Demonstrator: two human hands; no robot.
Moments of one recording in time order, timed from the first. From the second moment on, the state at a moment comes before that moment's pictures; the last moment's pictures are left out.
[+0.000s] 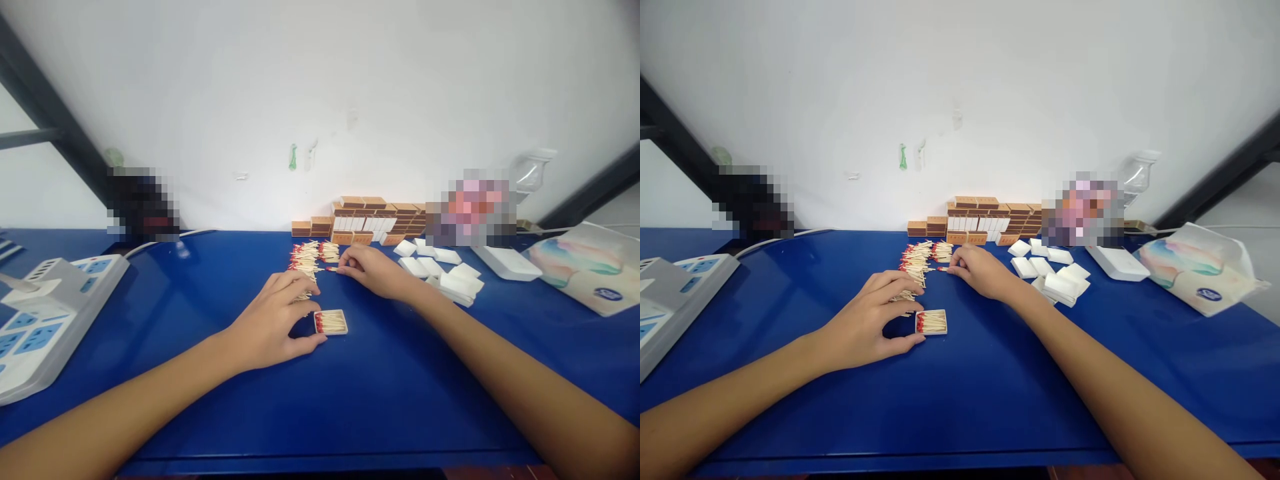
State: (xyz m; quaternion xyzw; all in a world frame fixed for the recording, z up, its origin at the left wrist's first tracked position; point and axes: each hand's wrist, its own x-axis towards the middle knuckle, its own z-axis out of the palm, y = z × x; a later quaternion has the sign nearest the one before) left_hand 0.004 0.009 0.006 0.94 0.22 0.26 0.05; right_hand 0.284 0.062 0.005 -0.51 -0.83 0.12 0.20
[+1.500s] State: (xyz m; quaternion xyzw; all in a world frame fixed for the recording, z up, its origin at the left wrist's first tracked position) left_hand 0.006 0.011 0.008 0.92 0.26 0.29 0.03; right_hand 0.254 -0.022 0.050 -0.49 -0.83 0.23 0.13
